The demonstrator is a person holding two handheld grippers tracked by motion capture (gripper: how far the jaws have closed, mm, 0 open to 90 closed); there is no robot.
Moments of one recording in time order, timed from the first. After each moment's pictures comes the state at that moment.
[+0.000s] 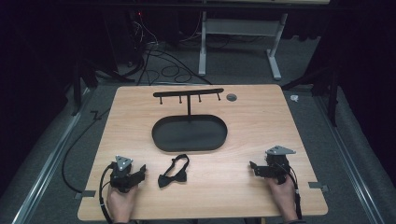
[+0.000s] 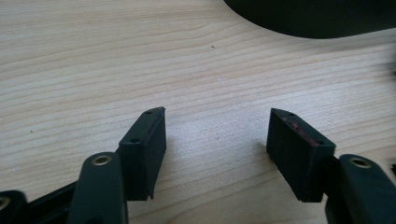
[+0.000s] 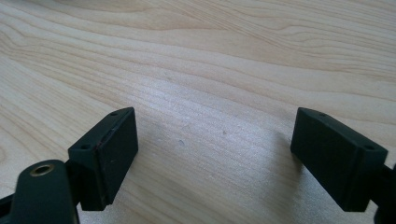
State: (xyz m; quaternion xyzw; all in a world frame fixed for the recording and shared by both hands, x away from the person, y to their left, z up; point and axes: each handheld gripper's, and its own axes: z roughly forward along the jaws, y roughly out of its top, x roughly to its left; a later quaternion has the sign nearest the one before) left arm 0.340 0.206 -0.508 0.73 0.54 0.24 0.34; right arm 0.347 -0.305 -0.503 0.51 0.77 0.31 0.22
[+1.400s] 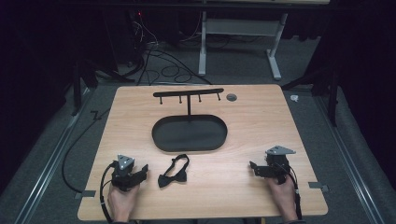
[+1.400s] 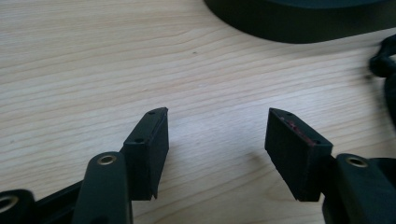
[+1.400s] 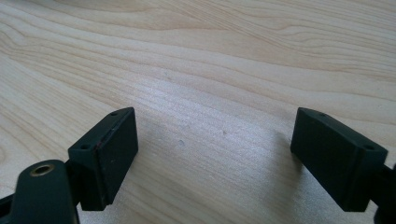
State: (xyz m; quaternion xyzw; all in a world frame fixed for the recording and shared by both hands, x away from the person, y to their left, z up) left arm 0.340 0.199 -0.499 0.74 0.53 0.21 0.35; right arm 0.347 -0.305 -0.503 0.51 0.77 0.31 0.22
